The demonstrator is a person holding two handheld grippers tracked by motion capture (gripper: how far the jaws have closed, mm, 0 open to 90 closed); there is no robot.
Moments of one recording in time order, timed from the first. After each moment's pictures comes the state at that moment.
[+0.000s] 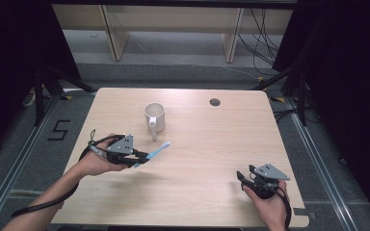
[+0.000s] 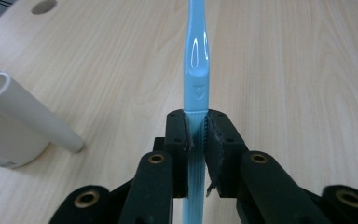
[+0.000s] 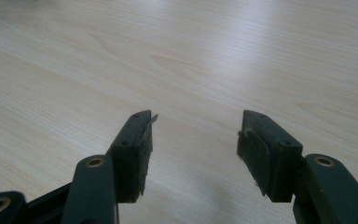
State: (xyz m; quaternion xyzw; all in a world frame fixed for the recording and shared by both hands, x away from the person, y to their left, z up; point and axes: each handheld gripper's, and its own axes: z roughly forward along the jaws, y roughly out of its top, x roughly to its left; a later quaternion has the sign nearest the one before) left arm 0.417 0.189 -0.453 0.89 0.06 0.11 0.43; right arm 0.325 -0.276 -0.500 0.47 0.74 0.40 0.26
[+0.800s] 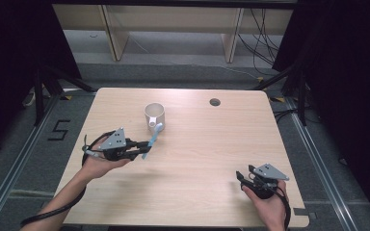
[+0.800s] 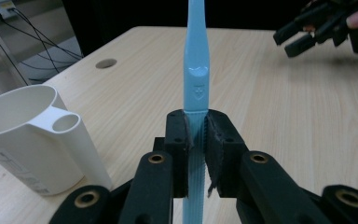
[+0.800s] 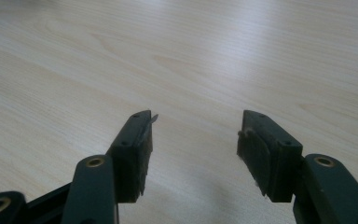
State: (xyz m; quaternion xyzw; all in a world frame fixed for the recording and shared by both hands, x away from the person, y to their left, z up) left arm 0.415 0.193 -0.453 0.80 0.15 0.16 0.56; right arm 0.326 -0.275 -0.500 0.47 0.75 0.39 0.27
